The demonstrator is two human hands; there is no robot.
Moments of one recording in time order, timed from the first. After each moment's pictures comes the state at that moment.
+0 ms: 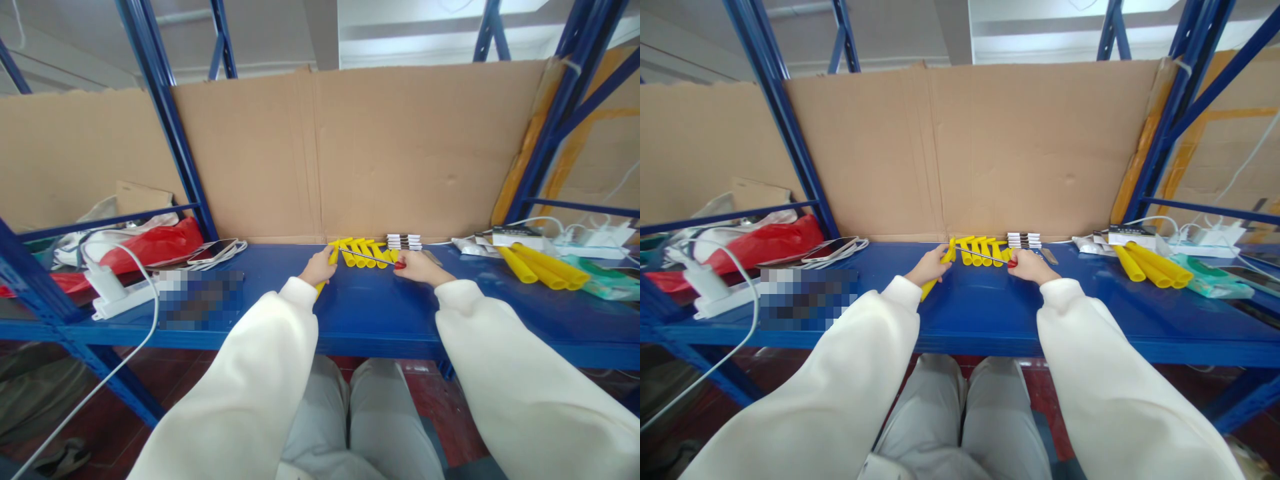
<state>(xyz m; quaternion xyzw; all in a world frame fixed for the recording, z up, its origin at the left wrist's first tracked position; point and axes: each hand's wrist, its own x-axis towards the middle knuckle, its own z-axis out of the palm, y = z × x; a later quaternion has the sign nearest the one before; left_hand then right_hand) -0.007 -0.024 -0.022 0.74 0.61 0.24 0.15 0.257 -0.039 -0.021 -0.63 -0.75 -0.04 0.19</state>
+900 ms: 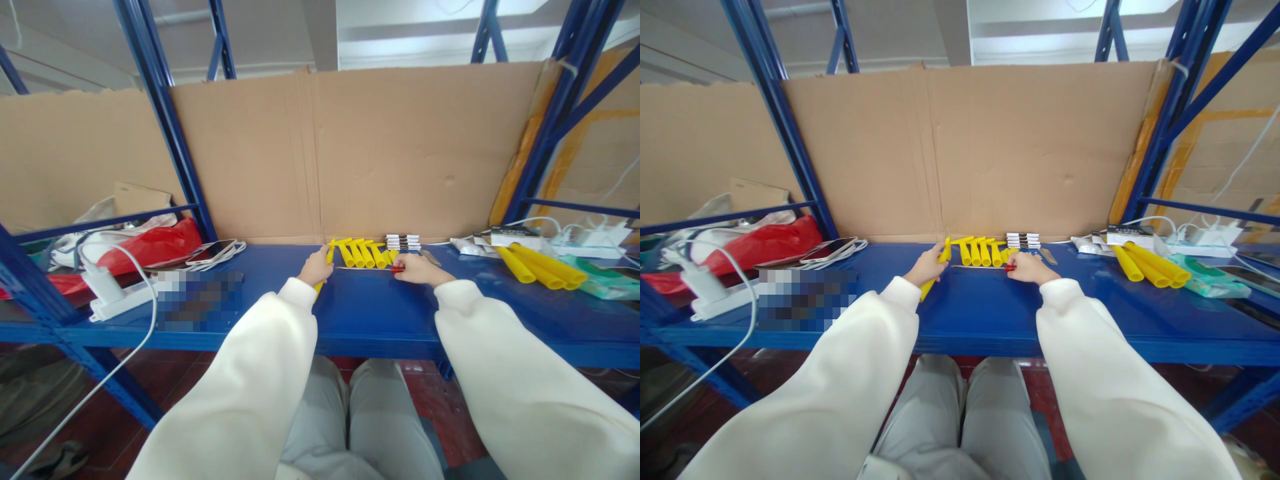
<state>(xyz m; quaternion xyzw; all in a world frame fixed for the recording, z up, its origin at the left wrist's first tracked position) -0.010 -0.022 -0.022 0.74 0.62 0.23 0.12 0.271 -0.019 -0.037 -0.59 -0.79 0.00 0.19</state>
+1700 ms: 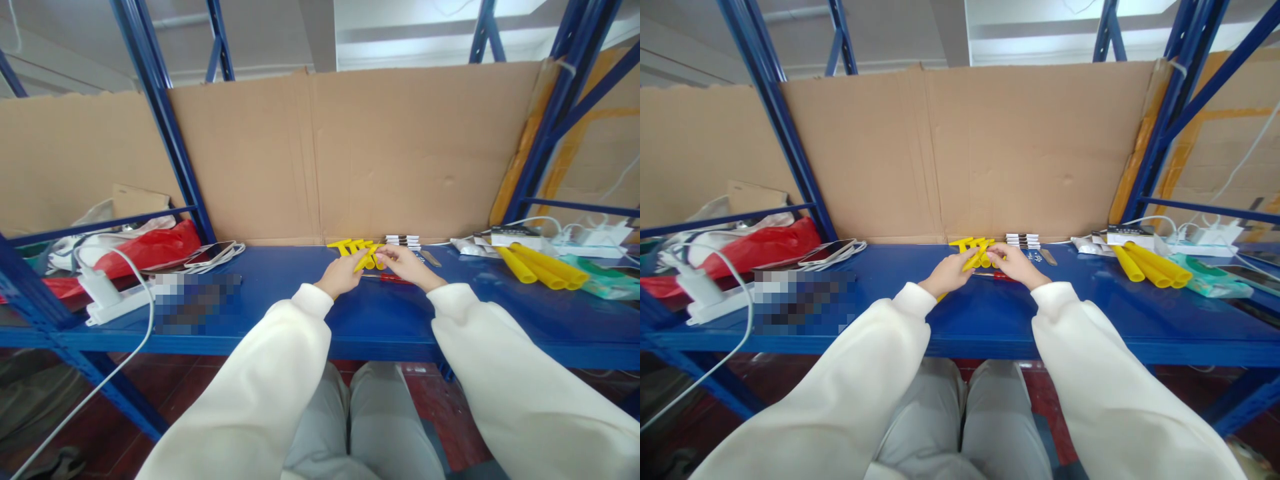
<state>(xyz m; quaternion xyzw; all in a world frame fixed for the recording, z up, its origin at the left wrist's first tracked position) 0.034 -0.050 -0.020 0.85 0.48 0.22 0.01 0.241 -0.015 -0.038 -0.38 -0.79 0.16 0.45</state>
